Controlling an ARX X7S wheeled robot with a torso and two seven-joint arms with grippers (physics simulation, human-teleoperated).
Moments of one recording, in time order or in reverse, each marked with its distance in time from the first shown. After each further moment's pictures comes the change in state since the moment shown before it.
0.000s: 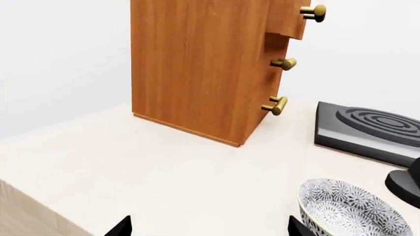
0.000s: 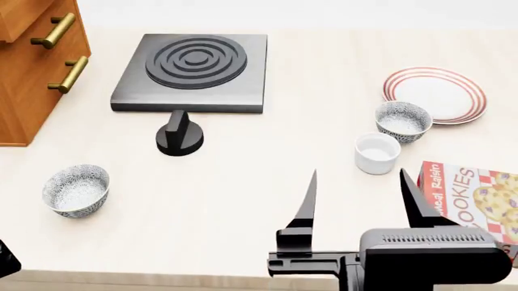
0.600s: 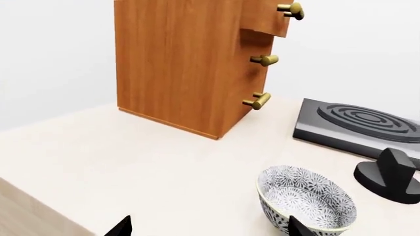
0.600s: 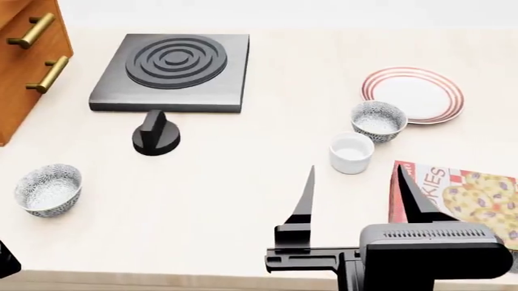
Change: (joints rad) left arm 0.002 -0.005 0.007 -0.006 -0.012 0.007 -0.003; right arm 0.017 0.012 -0.007 -0.007 0.031 0.012 0.015
